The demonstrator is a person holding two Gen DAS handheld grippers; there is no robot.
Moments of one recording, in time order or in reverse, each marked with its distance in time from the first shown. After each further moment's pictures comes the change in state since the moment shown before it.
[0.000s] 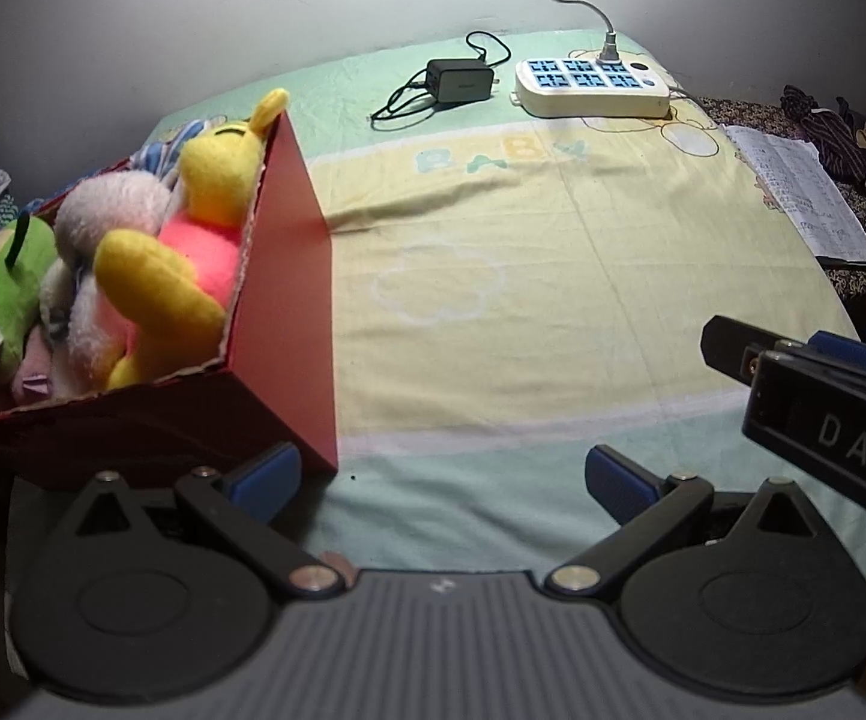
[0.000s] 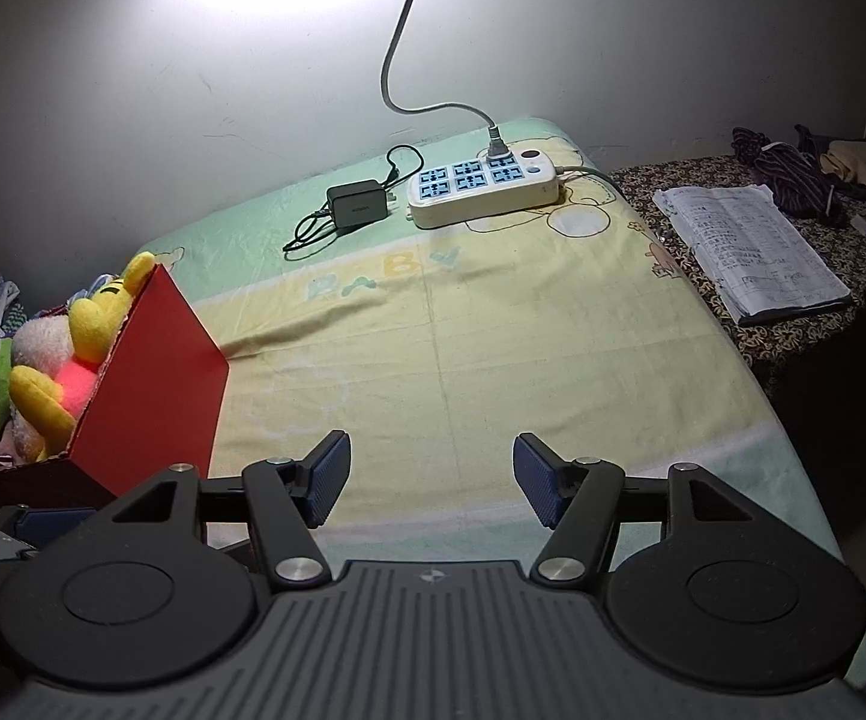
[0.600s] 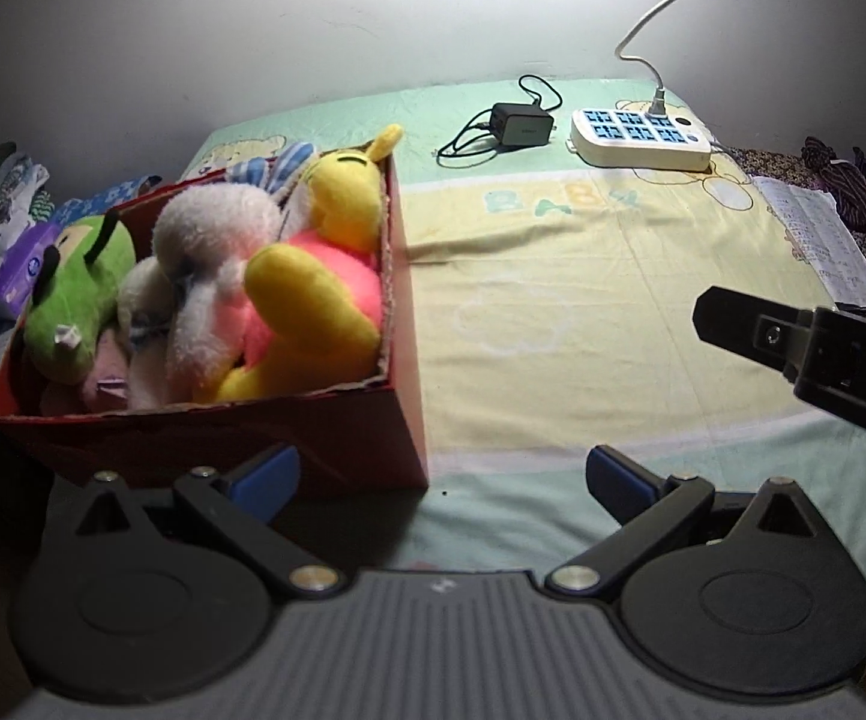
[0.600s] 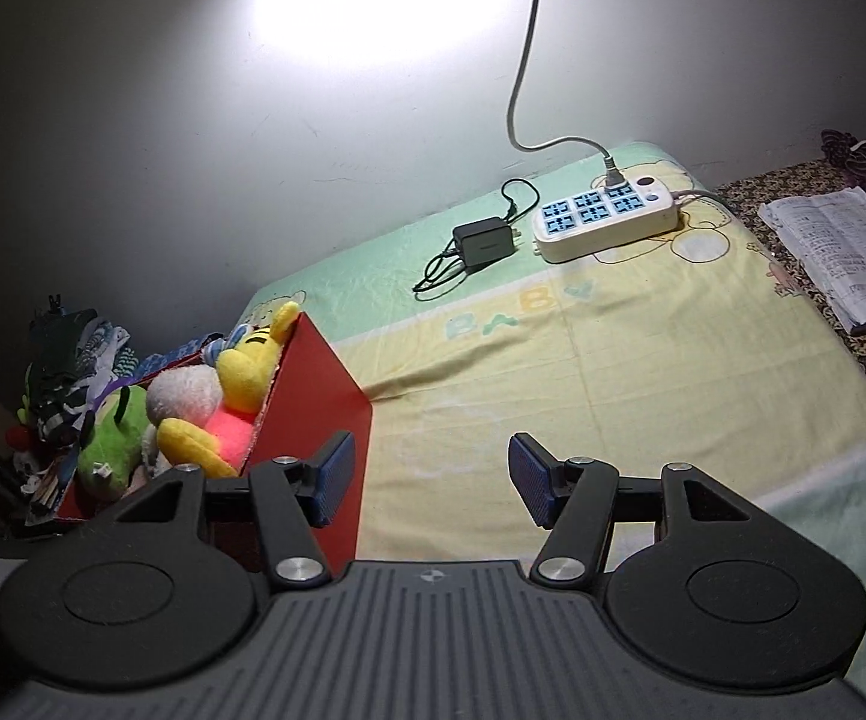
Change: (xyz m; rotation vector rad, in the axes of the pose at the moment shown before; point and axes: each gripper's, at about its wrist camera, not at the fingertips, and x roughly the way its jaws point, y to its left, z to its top) left arm -0.024 0.052 -0.003 -0.048 -0.064 0.007; right arm -0.016 0.034 0.009 0.058 -0.064 0.227
